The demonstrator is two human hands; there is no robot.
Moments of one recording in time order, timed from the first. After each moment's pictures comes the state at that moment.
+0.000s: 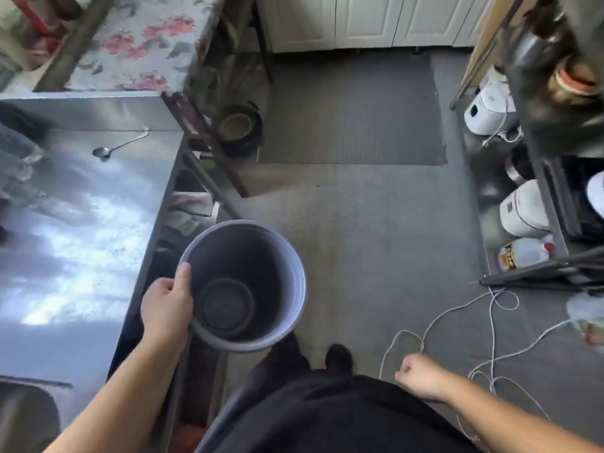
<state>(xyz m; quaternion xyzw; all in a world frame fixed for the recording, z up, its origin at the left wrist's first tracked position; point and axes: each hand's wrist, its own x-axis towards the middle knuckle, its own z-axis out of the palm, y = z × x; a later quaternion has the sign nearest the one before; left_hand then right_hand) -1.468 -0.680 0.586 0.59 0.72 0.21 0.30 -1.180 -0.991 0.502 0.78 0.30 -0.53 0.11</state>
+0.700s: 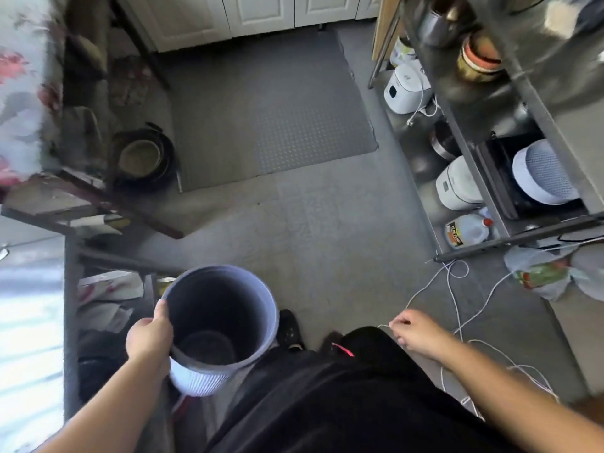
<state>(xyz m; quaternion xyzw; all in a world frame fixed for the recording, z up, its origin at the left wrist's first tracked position) -1.301 -0.499 0.503 0.53 0.76 0.00 0.37 -1.033 -0.882 0.496 0.86 0.03 -0.49 -0.13</state>
